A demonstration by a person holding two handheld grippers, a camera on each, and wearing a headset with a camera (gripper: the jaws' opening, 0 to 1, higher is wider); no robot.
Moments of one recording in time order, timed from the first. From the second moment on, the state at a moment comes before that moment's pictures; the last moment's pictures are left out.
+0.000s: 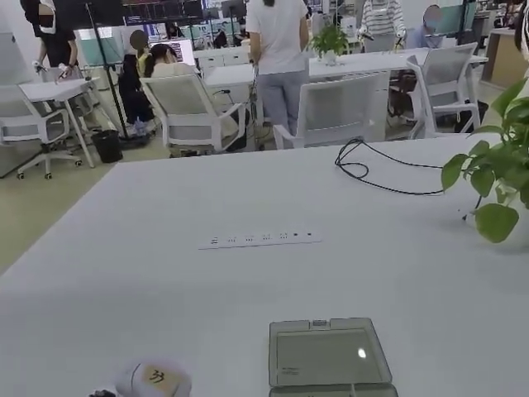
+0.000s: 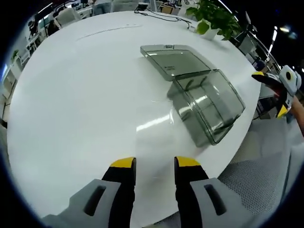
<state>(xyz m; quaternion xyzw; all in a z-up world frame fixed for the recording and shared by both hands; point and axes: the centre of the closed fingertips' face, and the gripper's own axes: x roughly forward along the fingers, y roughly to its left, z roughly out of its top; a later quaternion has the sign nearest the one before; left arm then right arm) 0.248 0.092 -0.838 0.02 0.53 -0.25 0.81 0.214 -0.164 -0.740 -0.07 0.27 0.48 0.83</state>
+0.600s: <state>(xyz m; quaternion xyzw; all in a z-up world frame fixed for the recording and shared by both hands) 0.248 0.071 -0.780 -0.09 0.43 -0.27 0.86 0.227 -0.137 -0.715 -0.05 0.27 0.48 0.84</state>
